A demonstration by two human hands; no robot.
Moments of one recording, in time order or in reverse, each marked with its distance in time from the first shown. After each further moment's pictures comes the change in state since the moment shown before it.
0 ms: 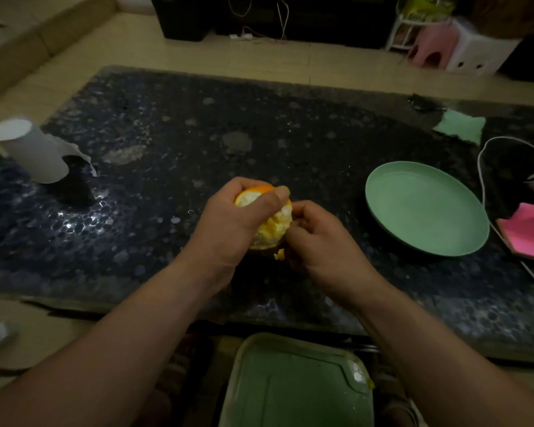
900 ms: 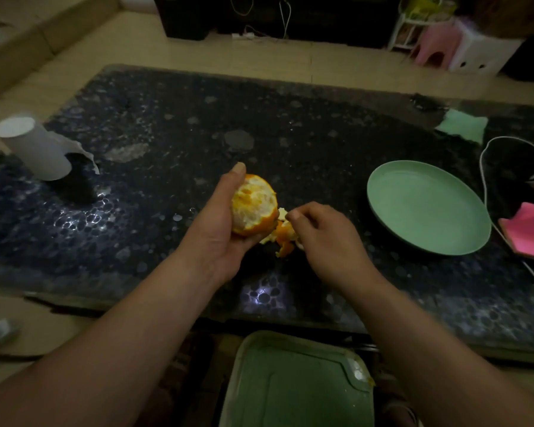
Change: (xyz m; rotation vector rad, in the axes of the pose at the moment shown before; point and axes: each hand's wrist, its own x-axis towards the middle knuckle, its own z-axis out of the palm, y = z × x) left_hand 0.009 -0.002 -0.004 -0.431 0.146 -0.274; right_hand 0.014 0.014 -0.008 -0.514 0.232 0.021
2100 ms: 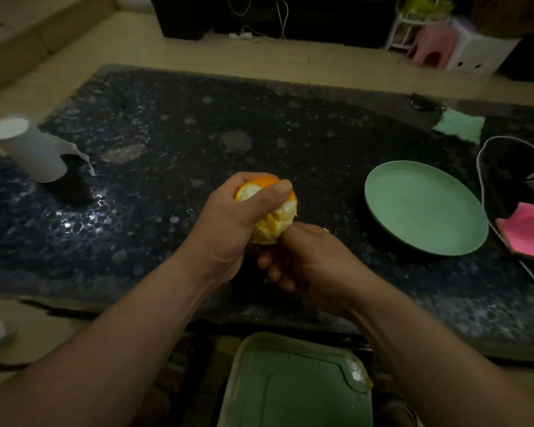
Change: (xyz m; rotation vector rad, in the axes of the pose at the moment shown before) left_hand -0.009 -0.001 0.005 0.310 -0.277 0.270; right_hand -0.024 -0.026 -0.001 0.730 -0.509 0.212
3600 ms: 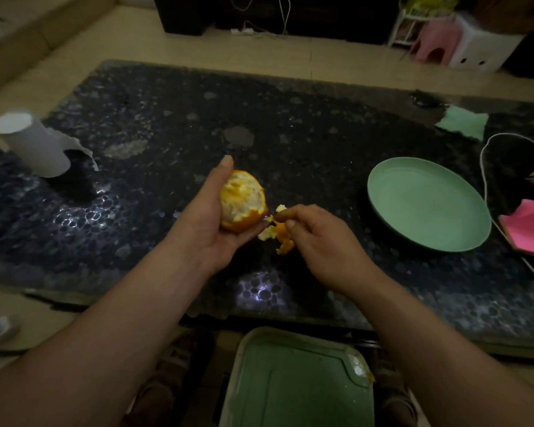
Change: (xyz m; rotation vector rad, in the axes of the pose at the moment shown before) left_hand 0.013 0.005 -0.018 -0.351 0.321 -0.329; right_hand 0.023 0.019 -0.033 -0.795 0.309 -0.276
